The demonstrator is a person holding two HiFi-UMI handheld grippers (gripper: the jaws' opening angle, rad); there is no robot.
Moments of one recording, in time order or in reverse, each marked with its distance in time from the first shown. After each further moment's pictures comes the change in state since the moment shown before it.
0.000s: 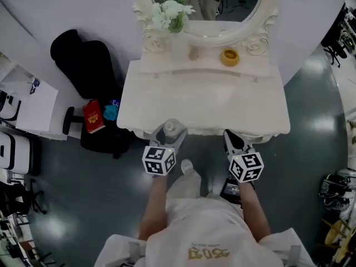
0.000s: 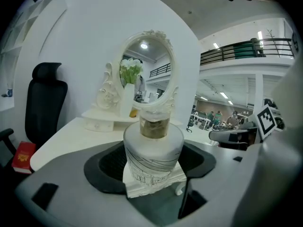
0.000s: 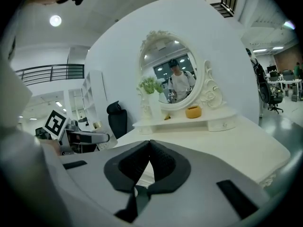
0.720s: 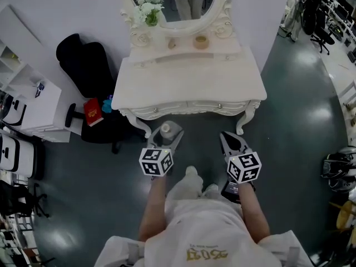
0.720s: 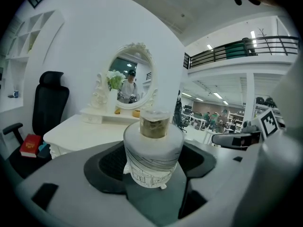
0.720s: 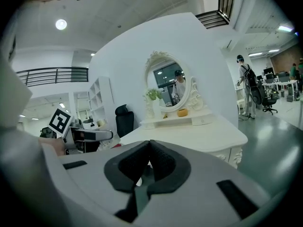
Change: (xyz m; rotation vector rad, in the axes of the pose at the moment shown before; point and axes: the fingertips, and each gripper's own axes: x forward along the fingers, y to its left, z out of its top) left arm -0.121 -0.159 -0.052 0.021 -0.029 -0.022; right arm -0.214 0.030 -0.042 -0.004 -0.043 -0.006
